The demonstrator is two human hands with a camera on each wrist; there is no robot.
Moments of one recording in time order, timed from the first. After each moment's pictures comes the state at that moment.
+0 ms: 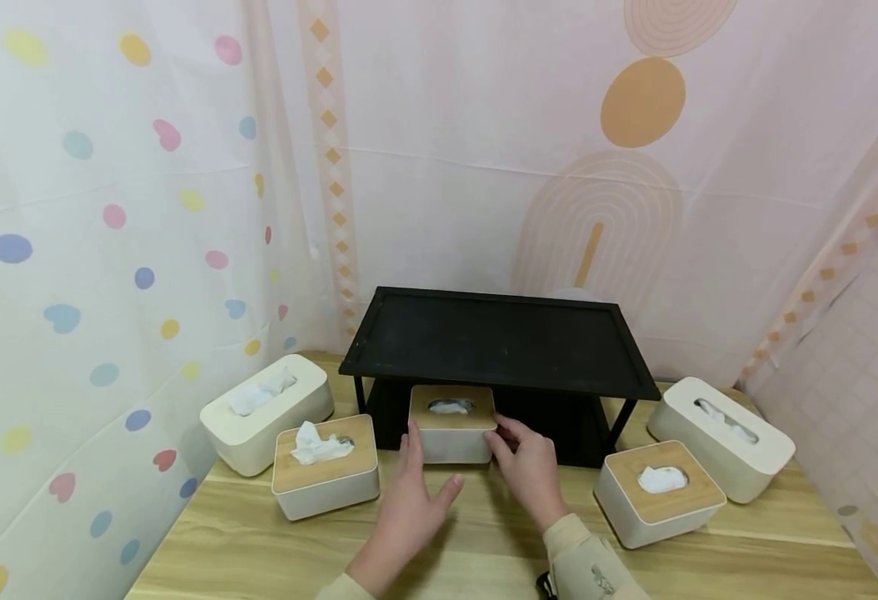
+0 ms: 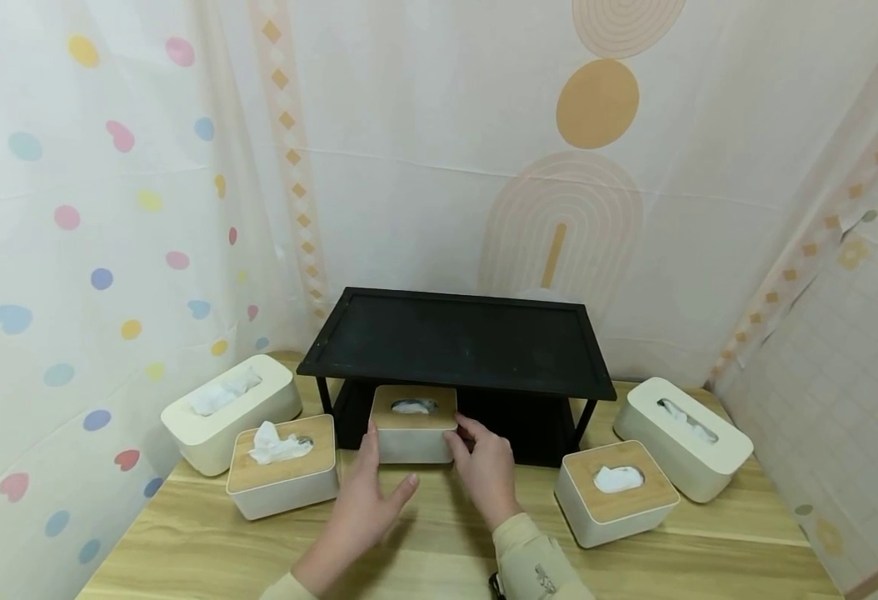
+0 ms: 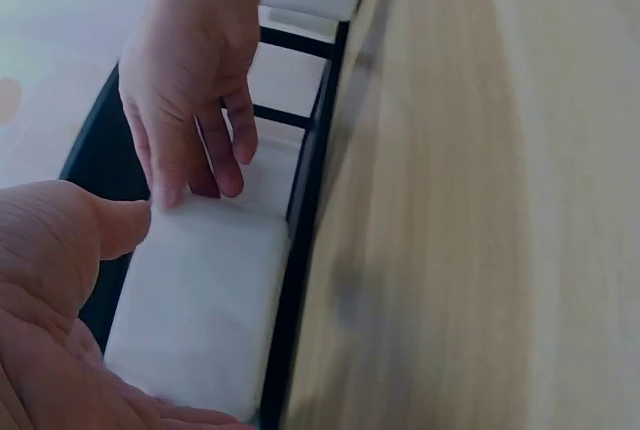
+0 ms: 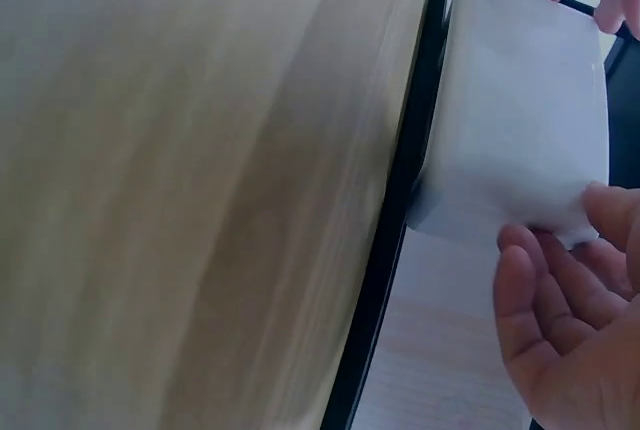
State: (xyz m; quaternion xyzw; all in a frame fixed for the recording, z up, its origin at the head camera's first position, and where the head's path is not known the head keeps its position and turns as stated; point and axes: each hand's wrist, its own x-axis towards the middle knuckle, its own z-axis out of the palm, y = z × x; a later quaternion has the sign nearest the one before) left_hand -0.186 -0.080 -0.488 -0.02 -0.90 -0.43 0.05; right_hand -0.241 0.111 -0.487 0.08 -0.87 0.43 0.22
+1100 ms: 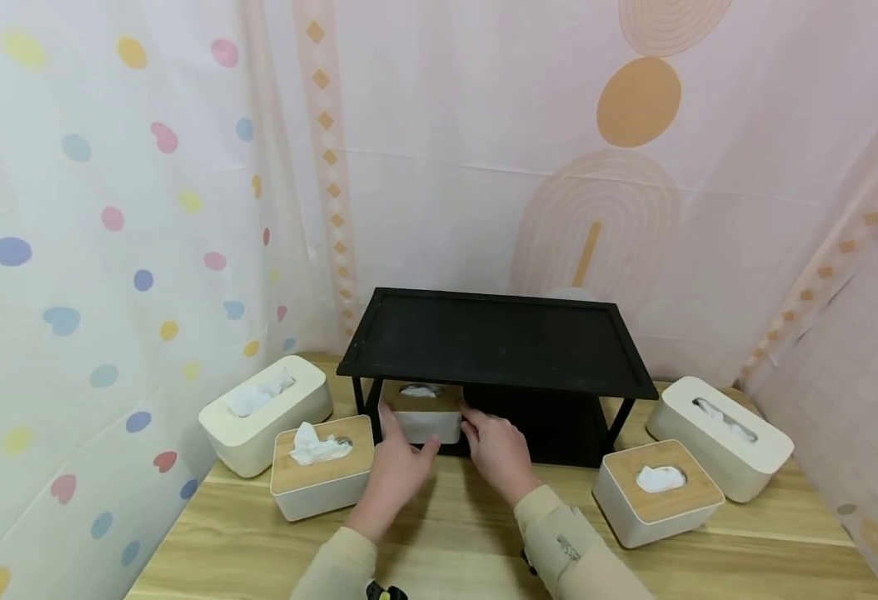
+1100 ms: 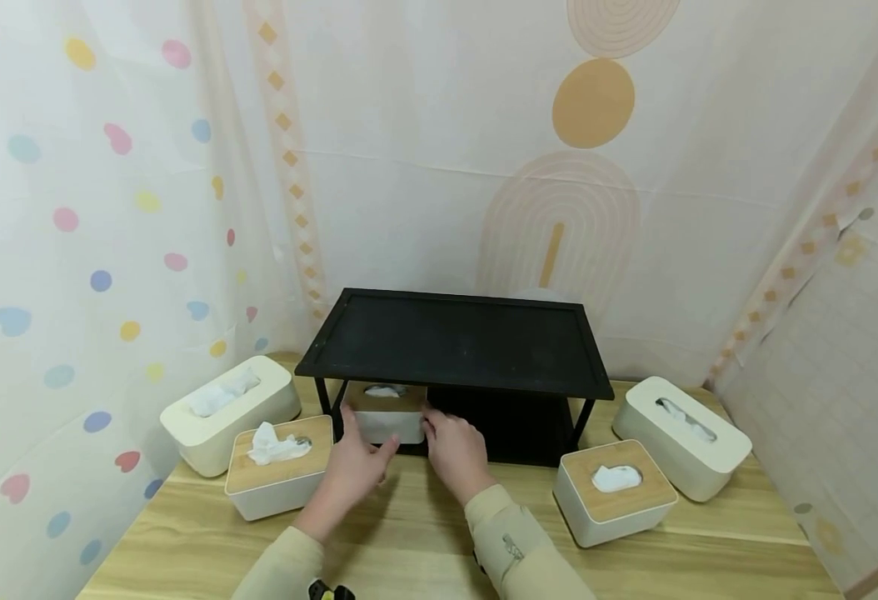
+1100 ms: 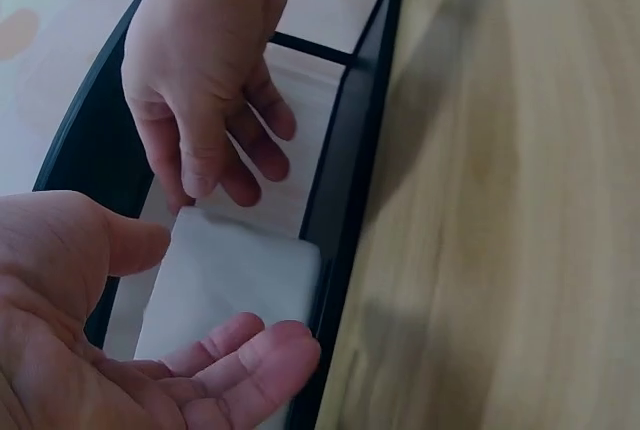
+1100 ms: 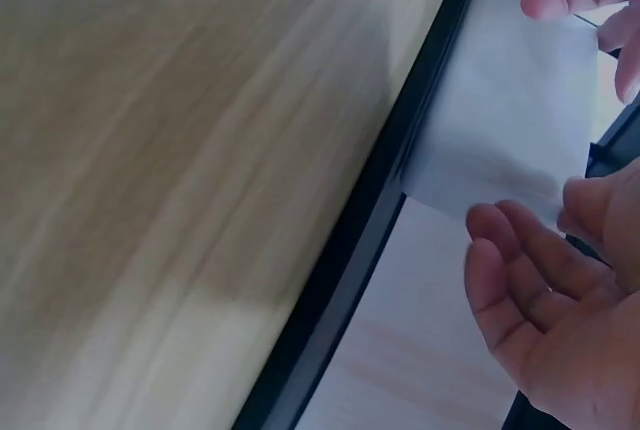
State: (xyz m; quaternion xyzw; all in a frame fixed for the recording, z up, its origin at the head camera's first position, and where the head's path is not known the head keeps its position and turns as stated) left_hand -0.230 -0.094 -0.471 0.04 -0.87 -0.49 0.03; right_hand -0.261 0.083 -0.477 0.18 -0.93 0.25 0.18
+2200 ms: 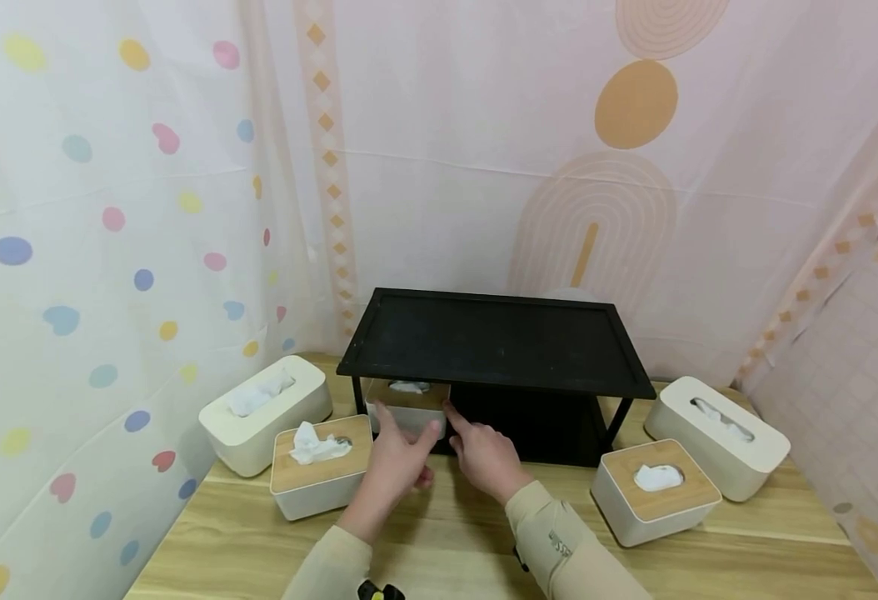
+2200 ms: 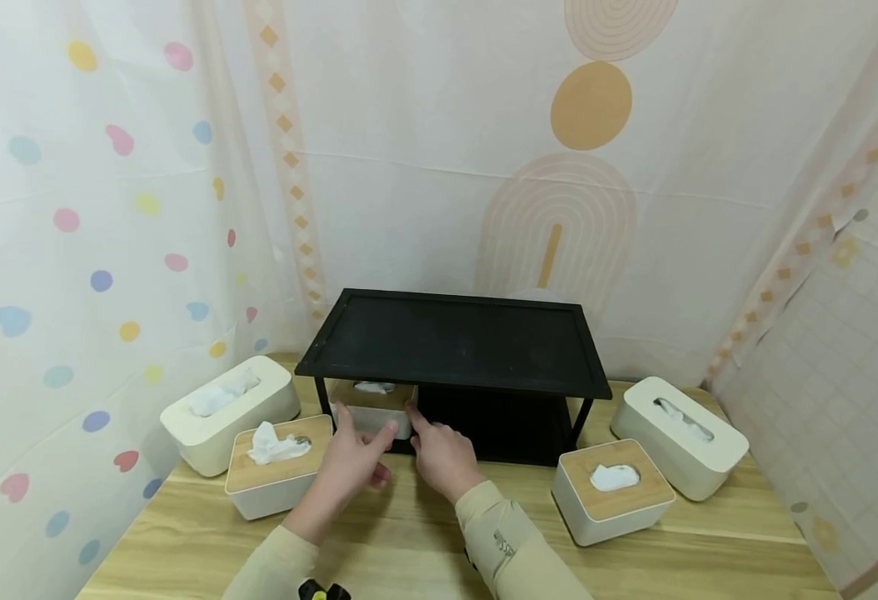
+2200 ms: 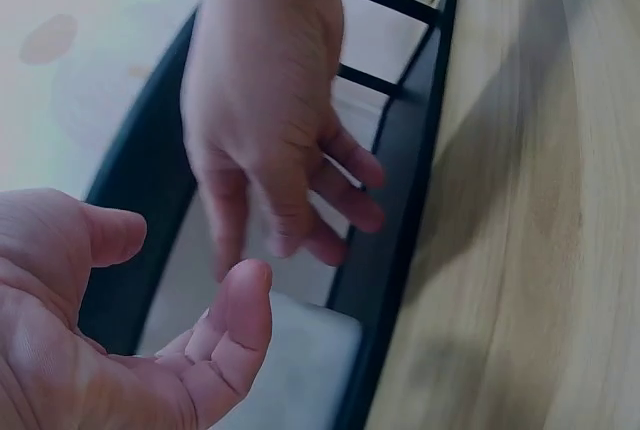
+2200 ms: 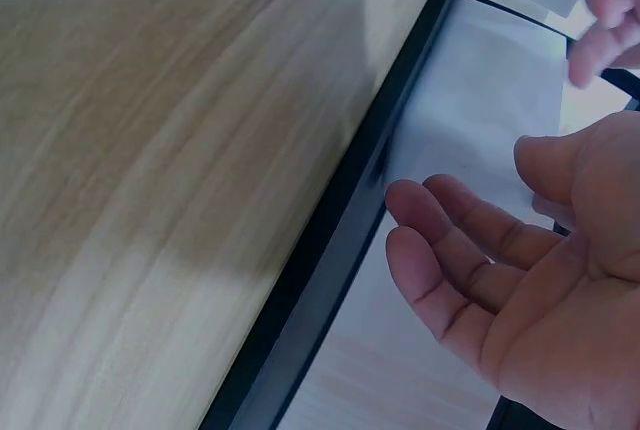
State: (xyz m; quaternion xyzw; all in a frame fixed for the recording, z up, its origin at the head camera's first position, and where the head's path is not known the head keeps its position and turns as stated) left_hand -0.220 -0.095 -0.445 0.06 -0.79 -0.61 -0.03; right_hand -0.255 0.074 -0.468 0.21 -0.95 0.21 0.07
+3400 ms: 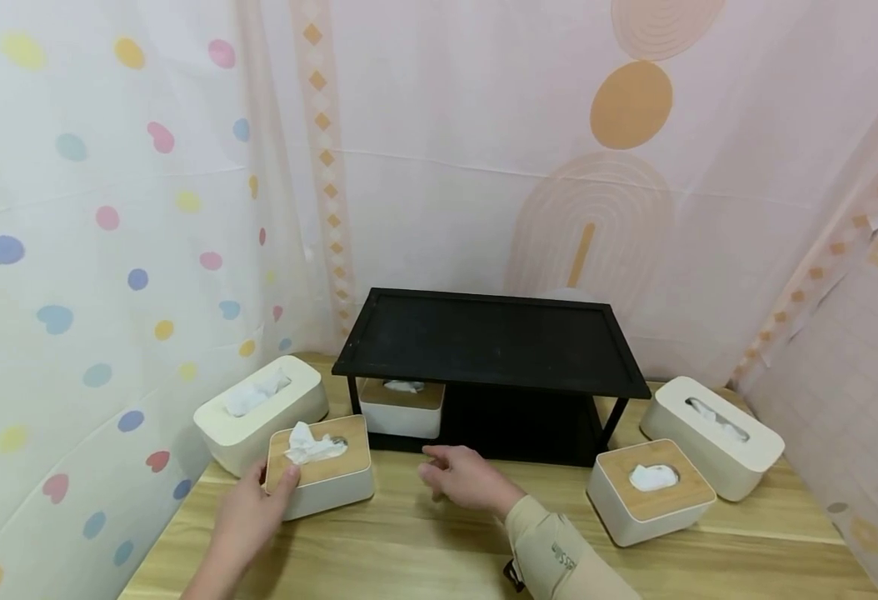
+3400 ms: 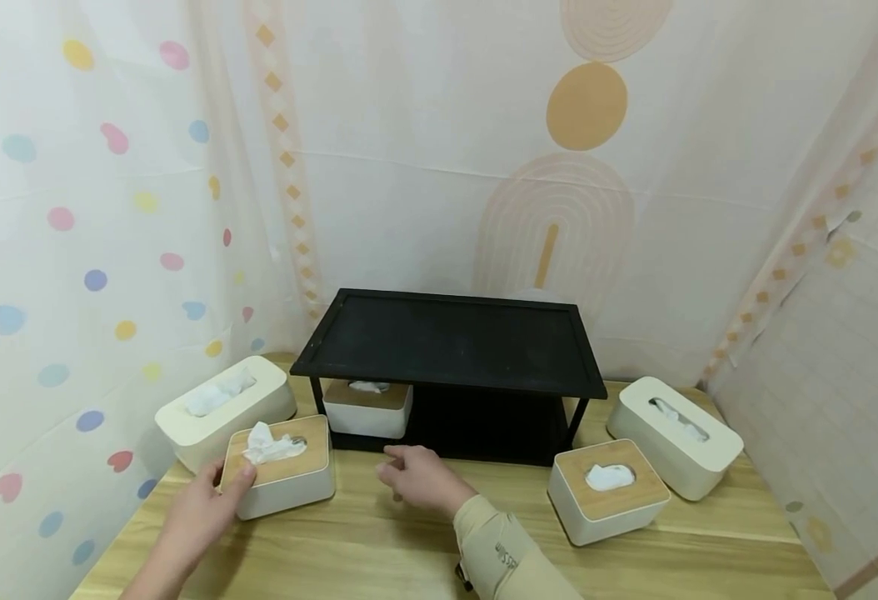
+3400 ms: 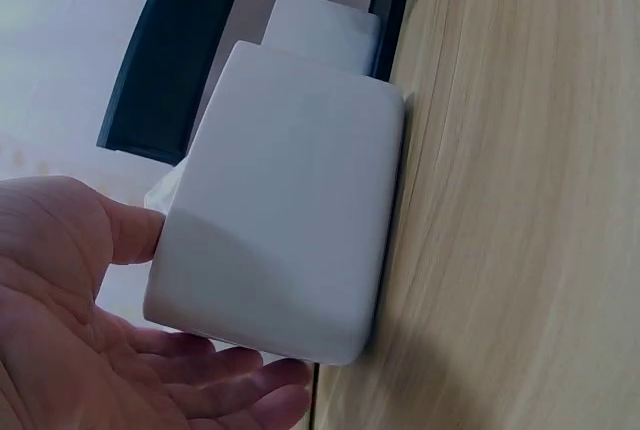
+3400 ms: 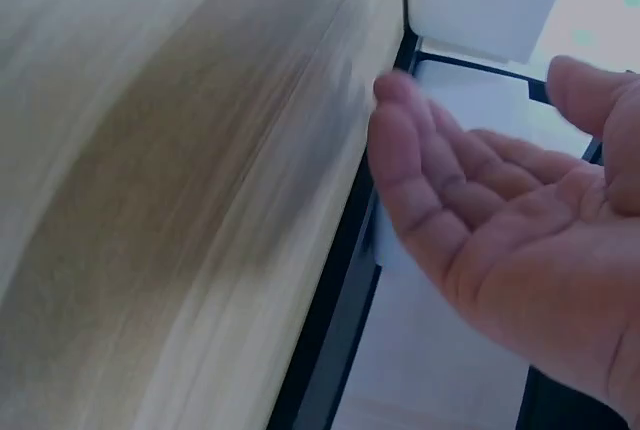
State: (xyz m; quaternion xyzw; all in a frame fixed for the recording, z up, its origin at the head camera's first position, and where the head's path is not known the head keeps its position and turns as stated) left_hand -0.167 -0.255 -0.467 0.12 -0.92 -0.37 0.01; right_hand -0.236 0.069 -0.470 0.21 -0.85 0.44 -0.18
